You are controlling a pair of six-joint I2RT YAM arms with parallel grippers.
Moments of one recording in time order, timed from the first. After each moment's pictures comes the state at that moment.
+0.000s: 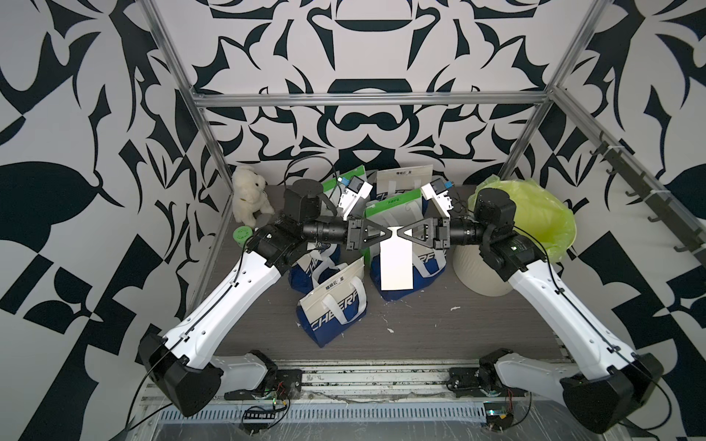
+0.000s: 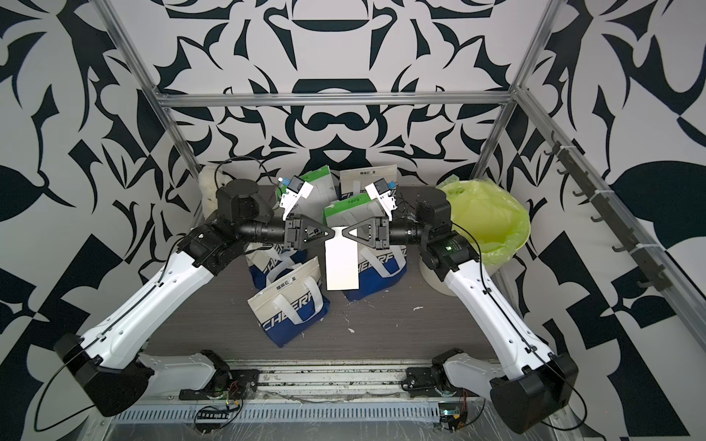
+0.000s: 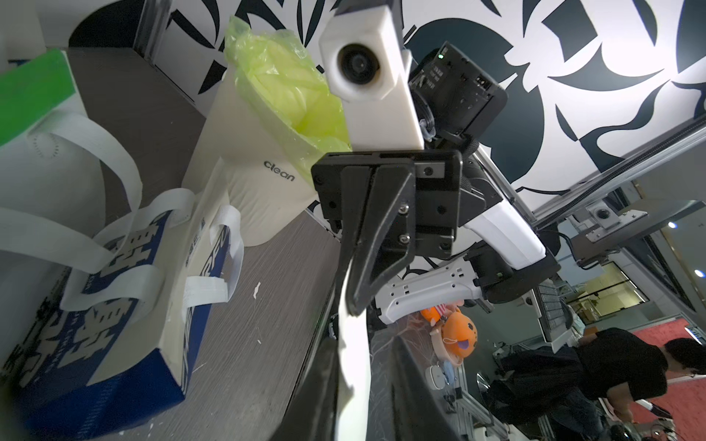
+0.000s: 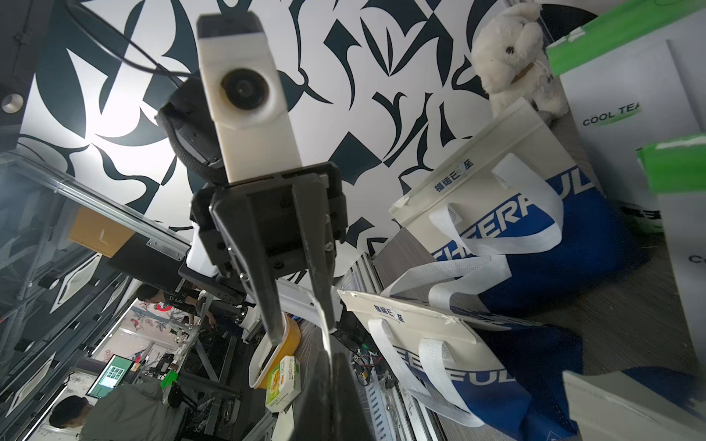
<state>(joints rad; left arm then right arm) -0.64 1.27 1.40 -0.38 0.89 -0.53 0.38 1.17 1.19 -0.22 -1.13 0.69</state>
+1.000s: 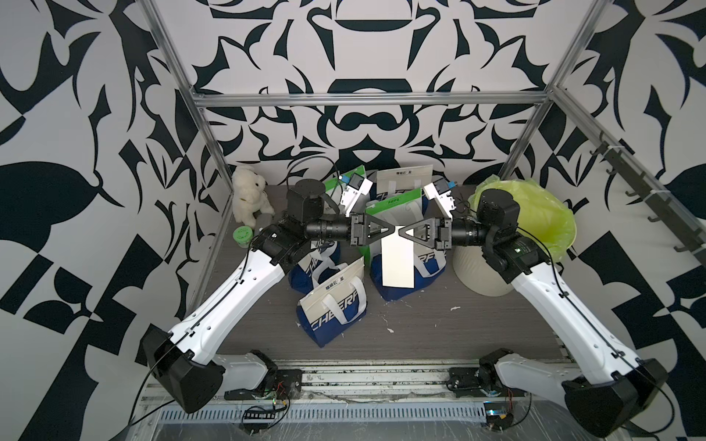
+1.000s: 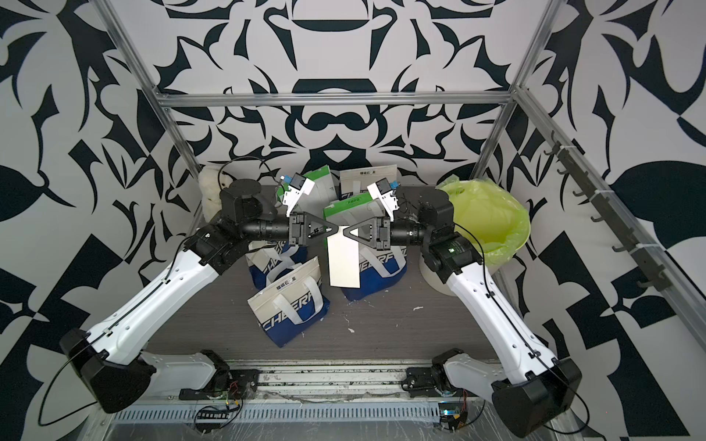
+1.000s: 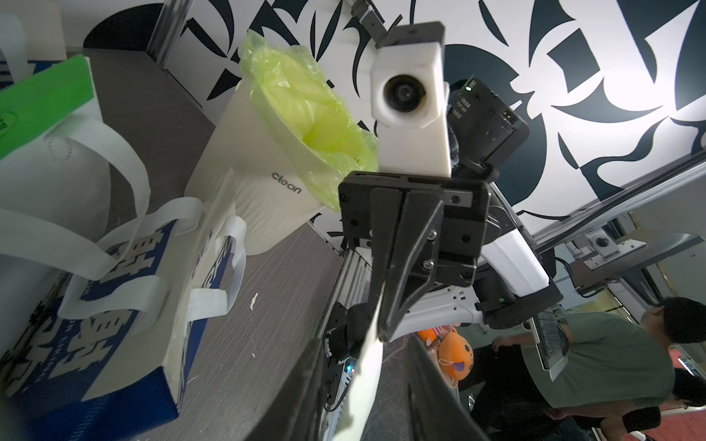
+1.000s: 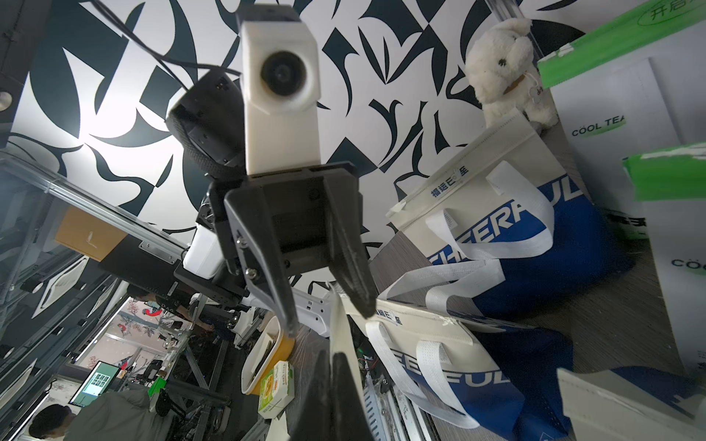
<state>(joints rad) -0.64 1.31 1.38 -0.30 0.86 -0.62 0.38 1.14 1.20 -0.24 -1.10 0.68</state>
